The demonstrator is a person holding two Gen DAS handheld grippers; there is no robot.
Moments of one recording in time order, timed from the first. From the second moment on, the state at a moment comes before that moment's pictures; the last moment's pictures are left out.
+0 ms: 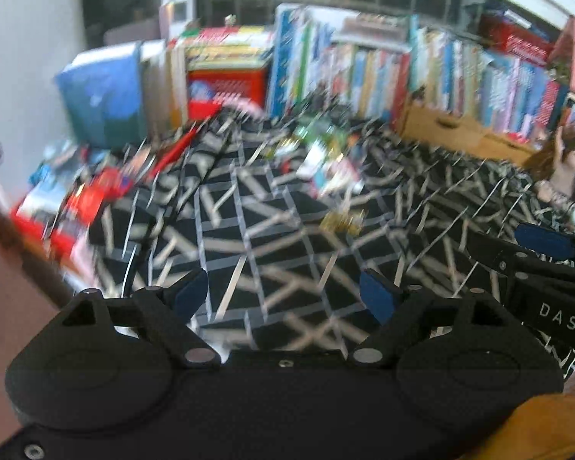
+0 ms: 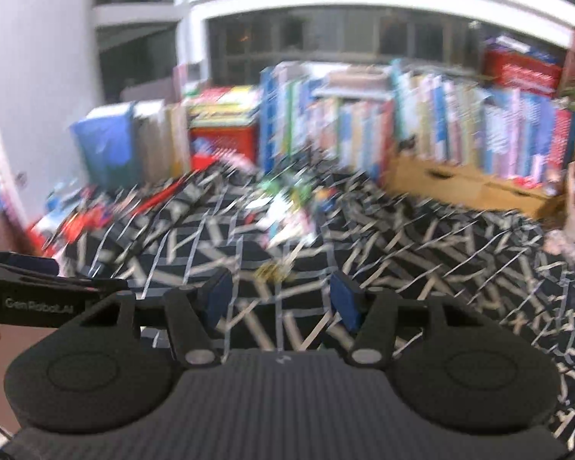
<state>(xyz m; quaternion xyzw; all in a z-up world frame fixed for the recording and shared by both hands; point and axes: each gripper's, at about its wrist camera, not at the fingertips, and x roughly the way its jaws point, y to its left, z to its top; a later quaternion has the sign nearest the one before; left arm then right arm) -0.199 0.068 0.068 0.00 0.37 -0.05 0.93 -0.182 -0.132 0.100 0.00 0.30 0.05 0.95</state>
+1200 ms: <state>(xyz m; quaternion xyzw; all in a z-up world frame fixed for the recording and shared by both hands) 0.054 -0.010 -0.091 -0.17 0.51 0.00 0.85 0.075 -0.219 0.009 -0.01 0.37 0.07 0.93</state>
